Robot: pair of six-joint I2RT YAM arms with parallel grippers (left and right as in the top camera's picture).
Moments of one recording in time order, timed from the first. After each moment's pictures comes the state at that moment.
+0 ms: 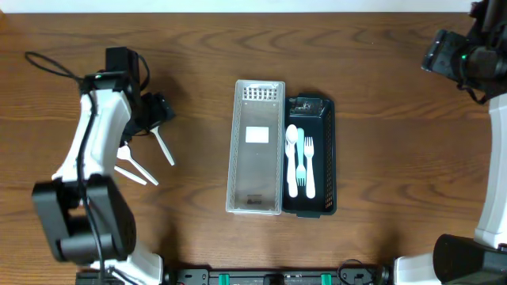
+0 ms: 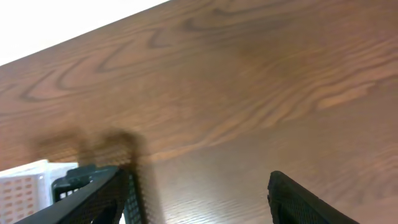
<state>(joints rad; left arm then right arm) 0.09 1.79 1.37 -1.00 -0.04 -0.48 -0.15 1.63 1.92 -1.21 0.01 0.26</state>
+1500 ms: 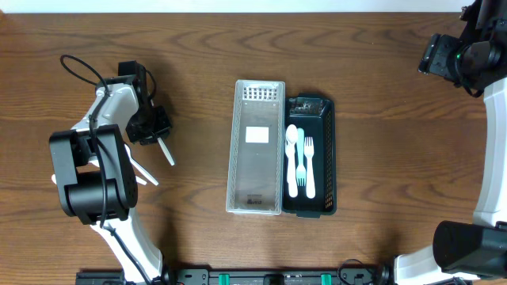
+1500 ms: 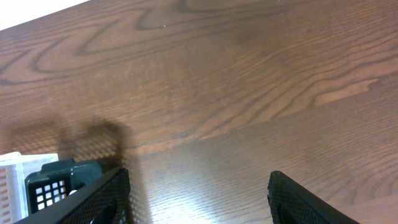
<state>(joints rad) 0.12 2.05 1.37 -0.89 0.05 -0.31 -0.16 1.70 1.92 -1.22 0.02 0.21</state>
